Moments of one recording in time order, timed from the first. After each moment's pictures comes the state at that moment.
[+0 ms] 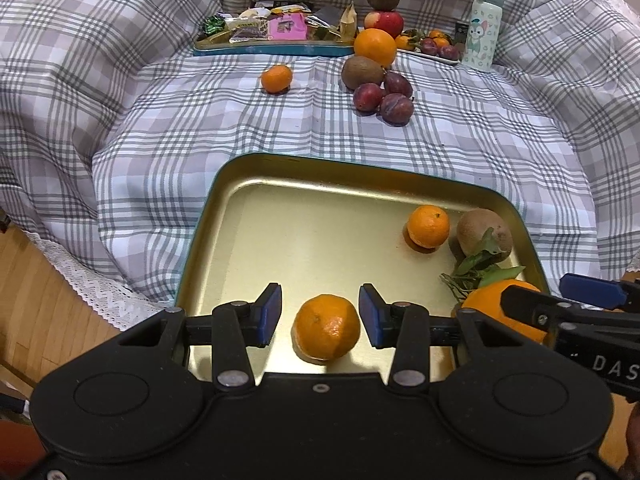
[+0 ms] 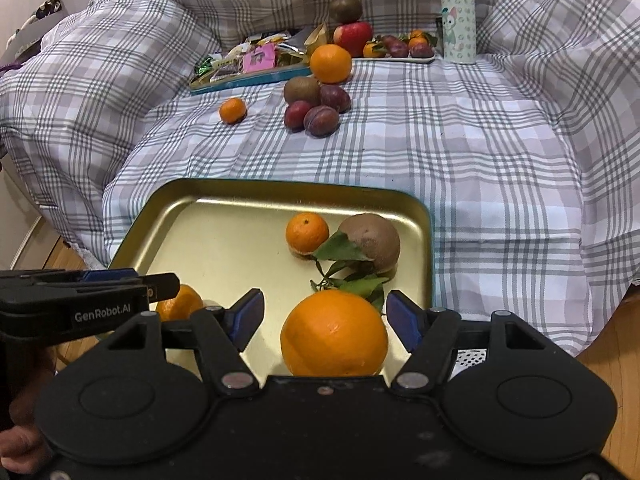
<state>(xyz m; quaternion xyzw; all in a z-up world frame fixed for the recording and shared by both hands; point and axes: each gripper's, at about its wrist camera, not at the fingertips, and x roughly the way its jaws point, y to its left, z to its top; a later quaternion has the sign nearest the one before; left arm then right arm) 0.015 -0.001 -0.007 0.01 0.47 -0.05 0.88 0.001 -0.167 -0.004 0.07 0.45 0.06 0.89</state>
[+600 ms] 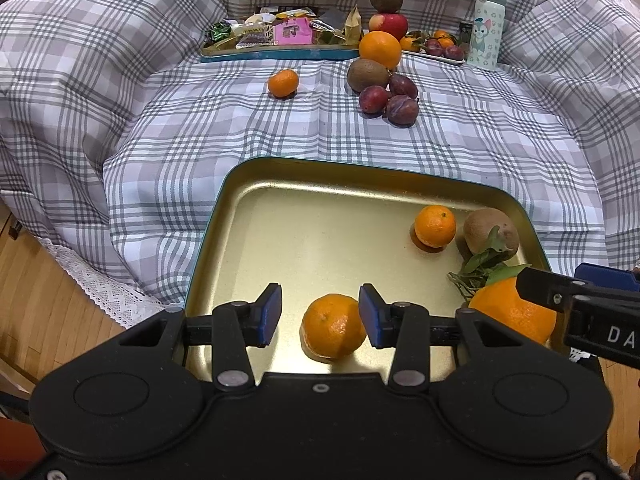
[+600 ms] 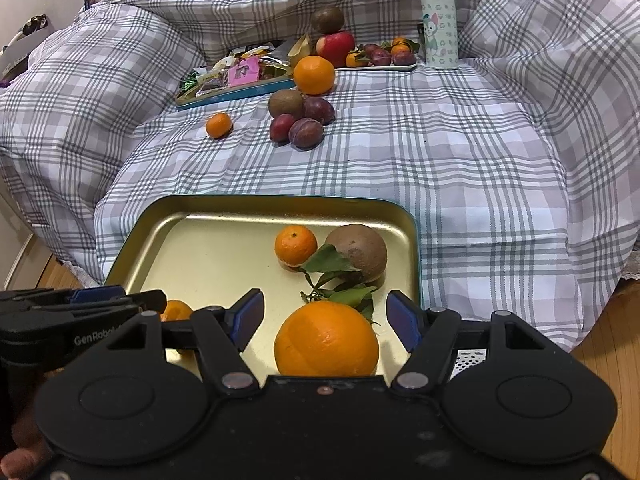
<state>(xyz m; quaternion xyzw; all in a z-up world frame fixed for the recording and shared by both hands) 0.011 -0.004 -0.004 0.02 0.46 -0.04 0.88 0.000 -0.171 0.001 0.09 0.44 0.04 0.89</state>
